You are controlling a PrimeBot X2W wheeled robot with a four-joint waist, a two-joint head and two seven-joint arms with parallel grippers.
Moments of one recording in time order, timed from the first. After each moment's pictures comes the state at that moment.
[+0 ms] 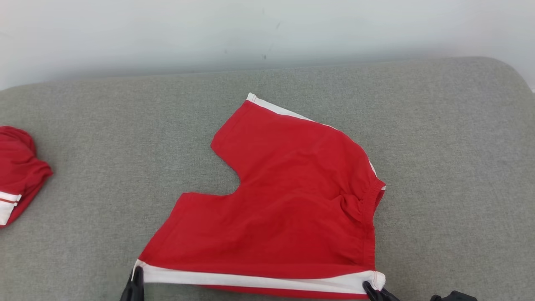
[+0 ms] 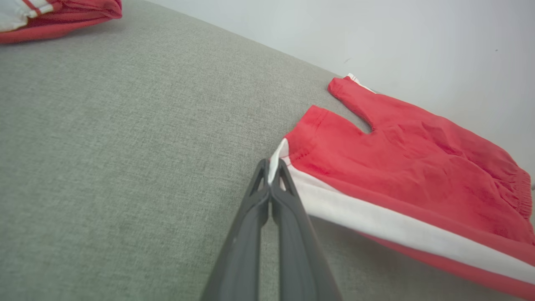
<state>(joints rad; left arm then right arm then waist) 0.08 0.11 -0.04 0.23 -0.49 -0.13 -0.26 0.07 -0.52 0.55 0.12 0.69 0.13 -0.26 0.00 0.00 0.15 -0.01</state>
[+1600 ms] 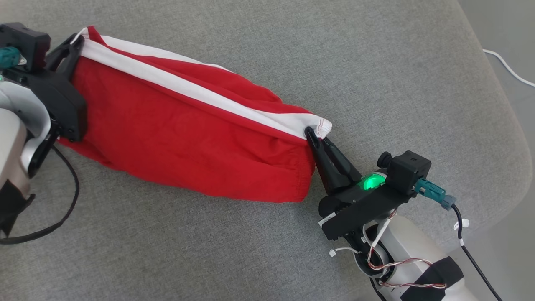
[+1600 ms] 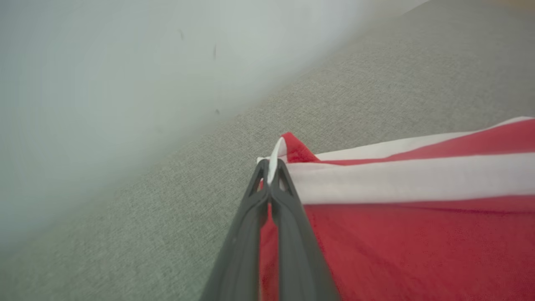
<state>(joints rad) -1.13 0.60 -0.81 0.73 -0.67 -0.13 -0.02 -0.53 -0.19 0.53 0.32 0.68 0.13 -0.26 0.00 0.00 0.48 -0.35</state>
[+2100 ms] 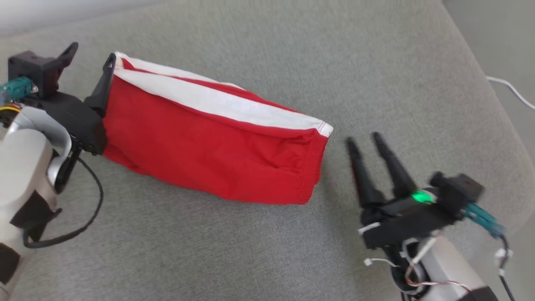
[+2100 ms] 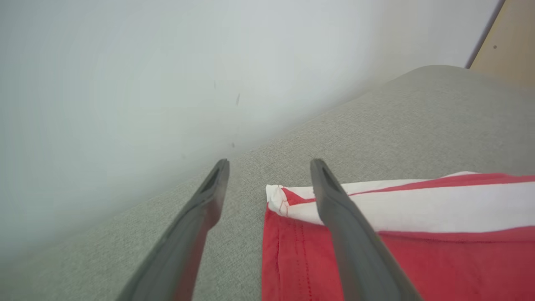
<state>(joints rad) -1.11 0.52 -0.87 0.87 -0.78 -0.13 -0.23 -0.38 -0.22 0.36 0.22 0.61 0.13 -0.26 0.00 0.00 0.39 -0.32</state>
